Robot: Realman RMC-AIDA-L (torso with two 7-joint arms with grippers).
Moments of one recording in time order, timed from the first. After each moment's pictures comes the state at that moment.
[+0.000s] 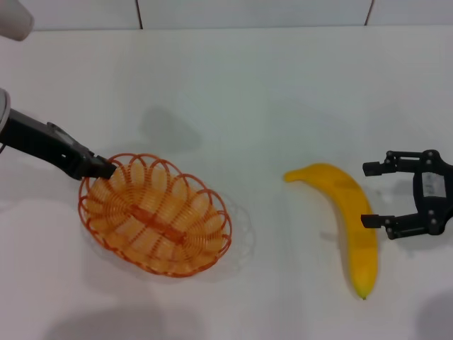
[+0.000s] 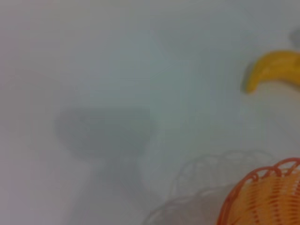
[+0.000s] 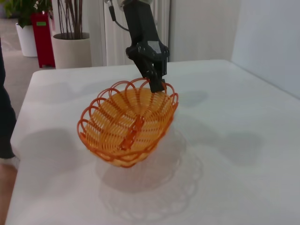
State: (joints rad) left arm -0.68 -2.04 0.95 1.17 2.52 1.70 -2.18; right arm 0.55 1.98 -0.24 -0.64 -2.51 -1.83 0.92
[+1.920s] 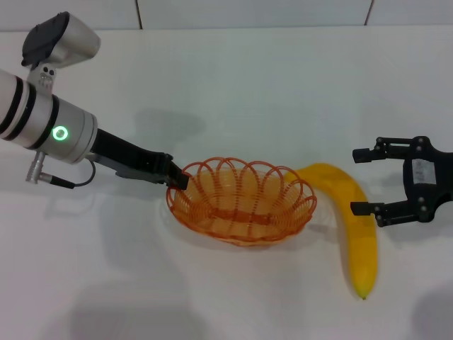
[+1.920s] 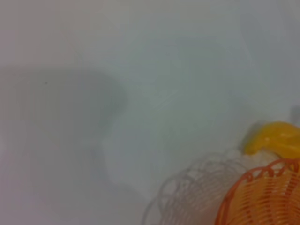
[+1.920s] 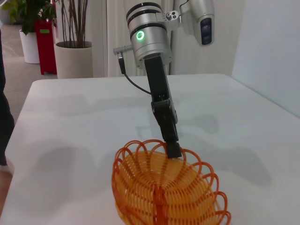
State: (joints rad) left arm -0.84 -2.04 0.96 0.63 2.38 1.41 -2.46; right arm 0.58 1.99 -0.24 -0.64 -2.49 -1.83 0.92
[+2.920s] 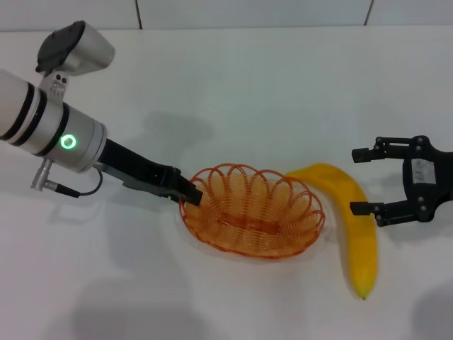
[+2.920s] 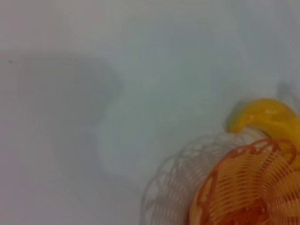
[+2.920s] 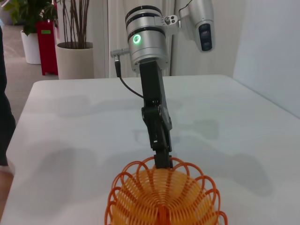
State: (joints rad) left arm -0.85 -2.04 1.02 0.62 2.36 1.43 -2.45; right arm 0.58 1.99 -0.24 -0.64 -2.49 -1.84 0.92
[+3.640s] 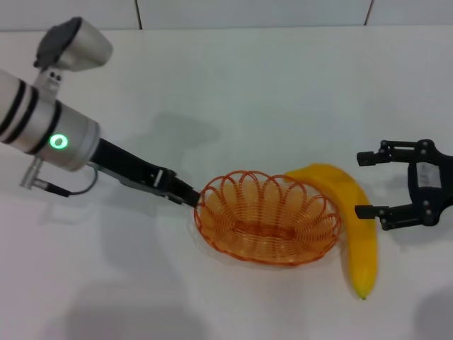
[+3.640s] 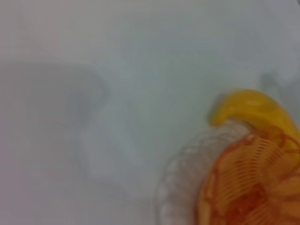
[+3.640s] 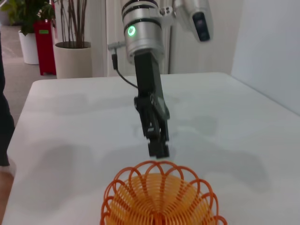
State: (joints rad) left arm -0.83 -2.03 1.04 0.68 2.33 1.49 -2.39; right arm 0.57 1.99 -0.24 -0.64 -2.49 -1.84 0.92
